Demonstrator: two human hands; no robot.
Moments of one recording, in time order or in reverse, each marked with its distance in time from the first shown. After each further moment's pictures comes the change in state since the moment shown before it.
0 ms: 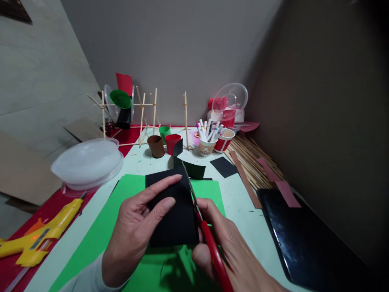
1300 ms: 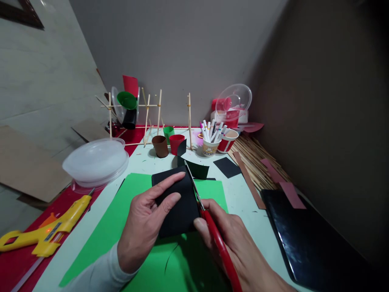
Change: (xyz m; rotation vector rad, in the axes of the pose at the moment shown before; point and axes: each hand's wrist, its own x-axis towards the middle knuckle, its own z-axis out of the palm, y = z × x) left_hand 0.003 -0.007 0.001 -0.012 0.004 -0.058; right_hand 0.006 0.013 0.007 -0.073 0.094 -0.113
